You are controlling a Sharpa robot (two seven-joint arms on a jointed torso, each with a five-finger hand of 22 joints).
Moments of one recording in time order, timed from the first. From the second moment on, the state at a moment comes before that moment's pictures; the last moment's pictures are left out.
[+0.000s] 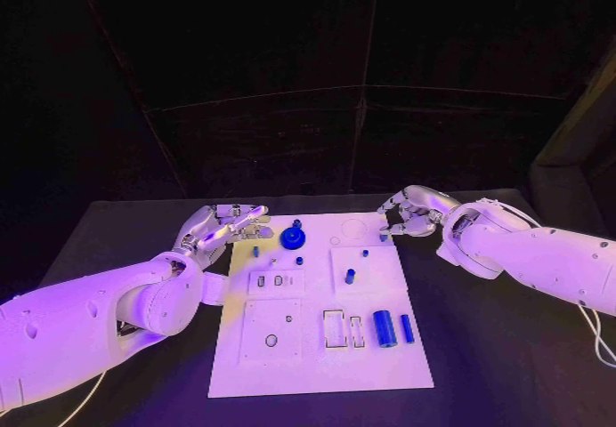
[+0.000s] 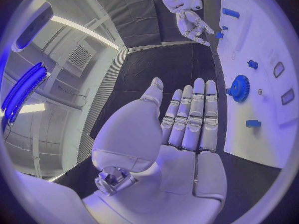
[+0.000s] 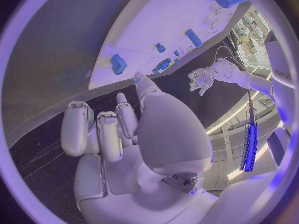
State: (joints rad) left arm 1.21 -0.84 -0.14 1.53 0.02 -0.30 0.53; left_hand 1.34 0.06 -0.06 0.07 0.05 0.99 0.21 0.10 0.07 1.06 0.16 0.14 0.07 1.11 0.12 0.19 0.14 0.18 0.91 0.23 0.32 0.12; right arm 1.22 -0.88 -0.03 1.30 -1.25 -0.34 0.06; right_hand 1.39 -0.09 0.08 0.11 0.22 0.89 0.17 0.09 0.07 1.38 0.08 1.32 1.31 1.47 0.01 1.53 1.31 0.08 1.40 0.11 1.42 1.22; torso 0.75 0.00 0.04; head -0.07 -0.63
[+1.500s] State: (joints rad) left arm 1.21 -0.84 -0.14 1.52 0.02 -0.30 0.53; left_hand 1.34 0.06 -0.06 0.07 0.05 0.99 0.21 0.10 0.07 1.06 0.16 0.14 0.07 1.11 0.12 0.19 0.14 0.18 0.91 0.23 0.32 0.12; right arm 1.18 -0.85 -0.03 1.24 -1.24 -0.27 0.09; right_hand 1.41 -0.03 0.12 0.07 0.18 0.96 0.16 0.11 0.07 1.40 0.07 1.34 1.31 1.47 0.00 1.53 1.31 0.08 1.40 0.10 1.43 1.22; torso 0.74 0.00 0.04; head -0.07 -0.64
